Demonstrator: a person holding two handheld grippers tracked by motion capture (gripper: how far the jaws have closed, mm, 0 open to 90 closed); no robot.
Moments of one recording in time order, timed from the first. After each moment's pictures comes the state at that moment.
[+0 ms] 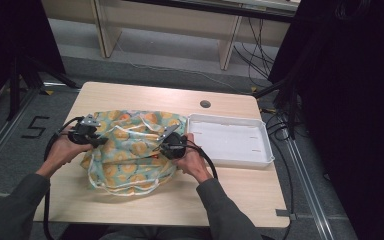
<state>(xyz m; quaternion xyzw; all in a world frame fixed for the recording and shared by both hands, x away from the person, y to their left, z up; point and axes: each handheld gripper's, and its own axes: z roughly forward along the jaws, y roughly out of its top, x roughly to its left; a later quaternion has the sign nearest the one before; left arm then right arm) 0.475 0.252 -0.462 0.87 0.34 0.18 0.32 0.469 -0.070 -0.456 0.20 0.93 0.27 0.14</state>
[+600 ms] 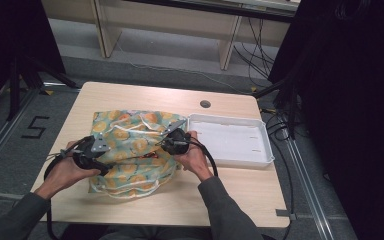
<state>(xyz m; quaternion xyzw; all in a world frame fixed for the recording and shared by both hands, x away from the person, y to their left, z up) 0.407 0.208 -0.463 0.89 0.29 0.25 0.25 0.472 -0.078 -0.444 0.23 0.91 0.31 0.12</state>
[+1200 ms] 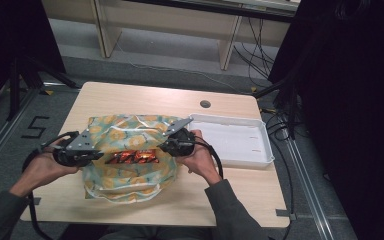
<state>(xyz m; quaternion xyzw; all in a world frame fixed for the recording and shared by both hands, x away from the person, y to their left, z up) 0.382 0.238 -0.400 0.90 0.22 0.18 0.32 0.442 -0.086 -0.401 0.20 0.91 0.35 0.11</state>
